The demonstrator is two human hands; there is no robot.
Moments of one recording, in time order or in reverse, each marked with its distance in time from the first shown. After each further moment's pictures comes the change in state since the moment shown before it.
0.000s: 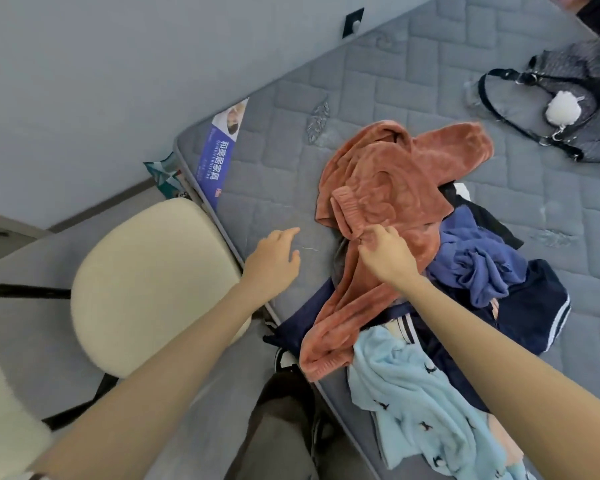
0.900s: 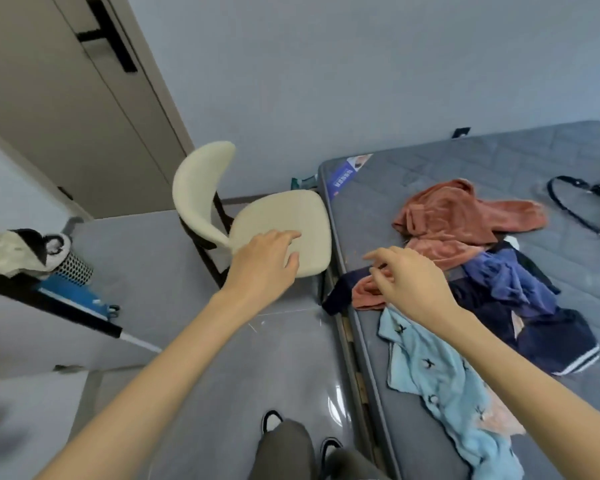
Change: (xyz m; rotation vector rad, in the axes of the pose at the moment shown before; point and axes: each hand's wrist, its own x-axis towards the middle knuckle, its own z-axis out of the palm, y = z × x) left_hand -0.504 0.086 -0.034 0.188 0.551 -0.203; right_hand -0.424 -0.003 -0.050 -0.244 0.163 -0.901
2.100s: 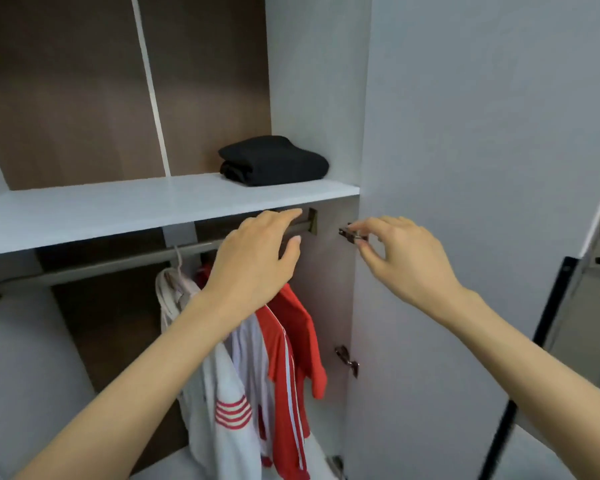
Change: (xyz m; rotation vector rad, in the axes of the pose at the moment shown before) left_hand -0.420 -0.453 -0.444 0.484 0.909 -0.812; right_hand 0.088 -0.859 0.006 0.332 0.278 -1.258
